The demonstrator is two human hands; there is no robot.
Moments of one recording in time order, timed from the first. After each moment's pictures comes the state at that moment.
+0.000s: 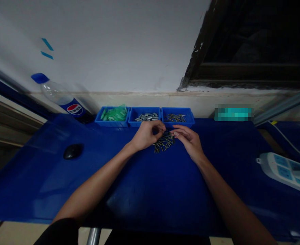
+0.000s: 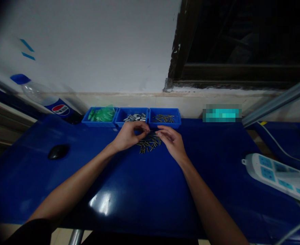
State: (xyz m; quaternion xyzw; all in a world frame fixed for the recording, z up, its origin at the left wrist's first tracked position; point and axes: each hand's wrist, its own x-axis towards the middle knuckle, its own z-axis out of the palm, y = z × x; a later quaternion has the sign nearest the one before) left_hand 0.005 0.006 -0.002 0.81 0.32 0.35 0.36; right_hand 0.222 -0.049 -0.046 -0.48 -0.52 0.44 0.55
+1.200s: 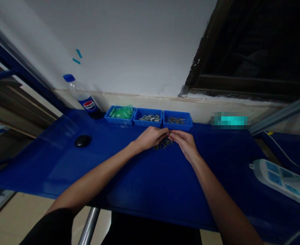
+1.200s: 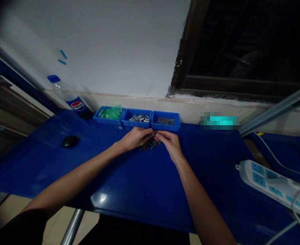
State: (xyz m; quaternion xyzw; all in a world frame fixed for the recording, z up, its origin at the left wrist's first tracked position) left_hand 0.012 -0.010 -0.008 0.93 0.29 0.20 0.12; right_hand 0.217 -0.042 -0.055 -0.46 -0.44 0.53 0.56
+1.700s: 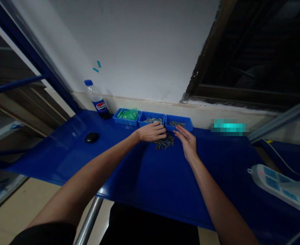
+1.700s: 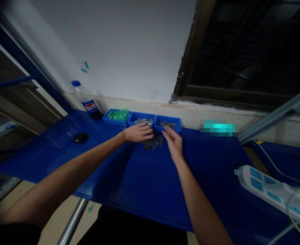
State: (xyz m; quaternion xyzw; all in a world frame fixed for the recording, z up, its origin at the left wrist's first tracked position) left_hand -0.014 0.028 -0.010 0.96 0.09 0.10 -0.24; right_hand 0.220 -0.033 -0.058 -0.45 -0.45 0.43 0.64
